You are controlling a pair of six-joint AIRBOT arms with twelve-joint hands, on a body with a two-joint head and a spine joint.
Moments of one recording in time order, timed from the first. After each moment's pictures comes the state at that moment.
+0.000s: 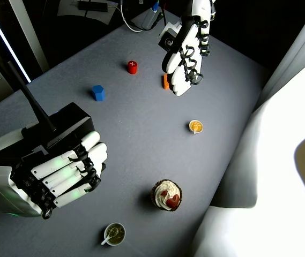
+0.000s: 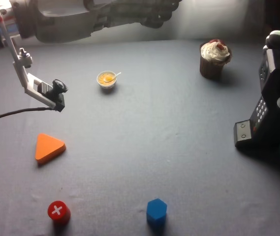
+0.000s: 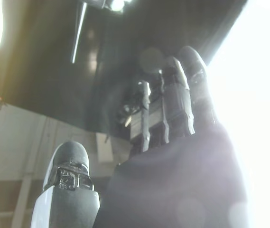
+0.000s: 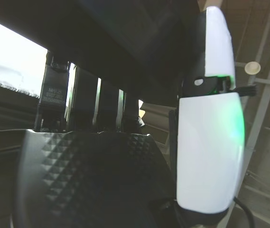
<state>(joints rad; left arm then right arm) 0.26 -0.76 1.44 0.96 -0.81 -1.04 -0.89 -1.27 1.50 0.25 1.63 0.26</state>
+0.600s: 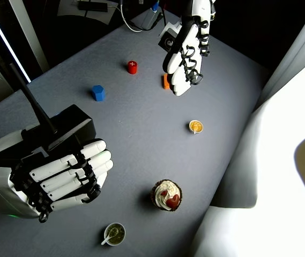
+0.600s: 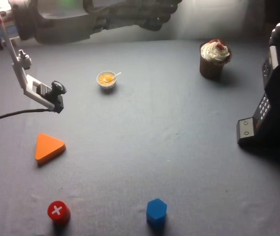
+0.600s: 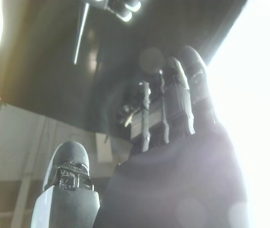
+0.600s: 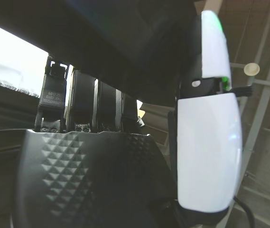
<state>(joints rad) 0.26 -0.76 1.44 0.96 -0.81 -1.04 -0.90 -1.26 1.51 0.25 1.63 0.26</state>
